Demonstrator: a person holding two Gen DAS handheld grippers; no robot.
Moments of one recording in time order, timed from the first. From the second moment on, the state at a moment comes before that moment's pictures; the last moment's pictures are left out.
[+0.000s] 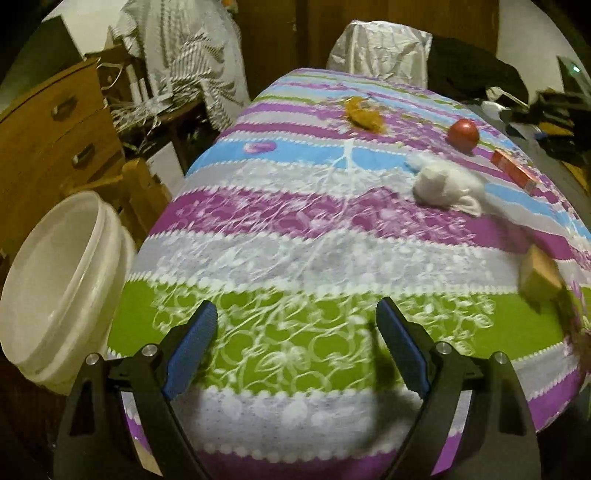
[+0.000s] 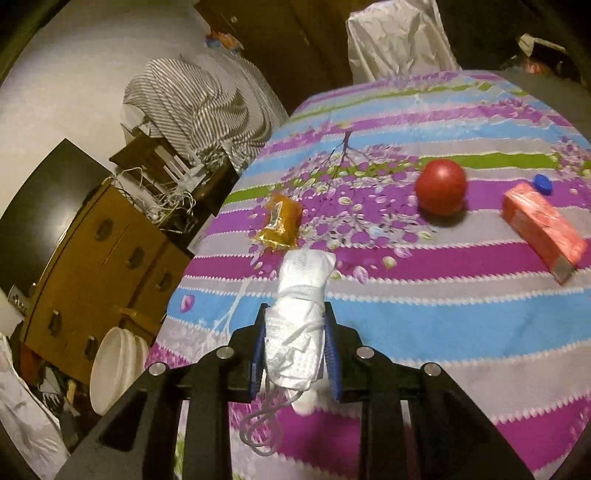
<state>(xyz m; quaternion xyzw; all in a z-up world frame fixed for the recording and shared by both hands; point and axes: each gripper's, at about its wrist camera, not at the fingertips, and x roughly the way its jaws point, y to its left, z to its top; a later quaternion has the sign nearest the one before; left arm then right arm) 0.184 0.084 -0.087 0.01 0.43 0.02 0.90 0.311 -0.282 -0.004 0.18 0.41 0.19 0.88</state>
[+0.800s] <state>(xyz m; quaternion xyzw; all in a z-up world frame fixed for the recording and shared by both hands) 0.357 -0.074 -0.064 0.06 0.46 -0.15 0.87 0.123 -0.385 -0.063 0.26 0.38 0.16 0.87</state>
